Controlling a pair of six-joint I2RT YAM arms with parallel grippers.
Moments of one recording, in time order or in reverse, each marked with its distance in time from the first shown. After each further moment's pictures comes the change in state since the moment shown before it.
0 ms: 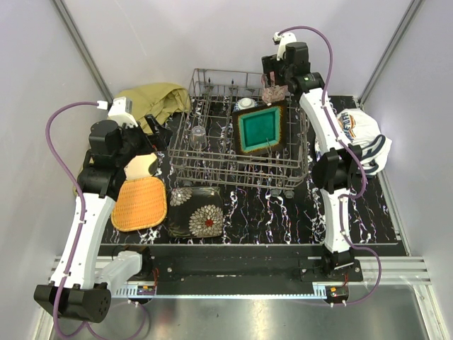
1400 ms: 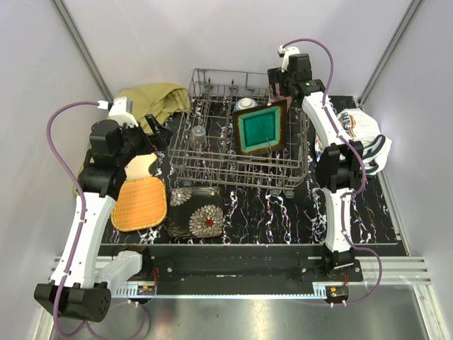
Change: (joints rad) left arm 0.000 0.006 0.000 0.000 0.000 0.000; right arm -0.050 -0.003 -0.168 0.032 -0.006 0.013
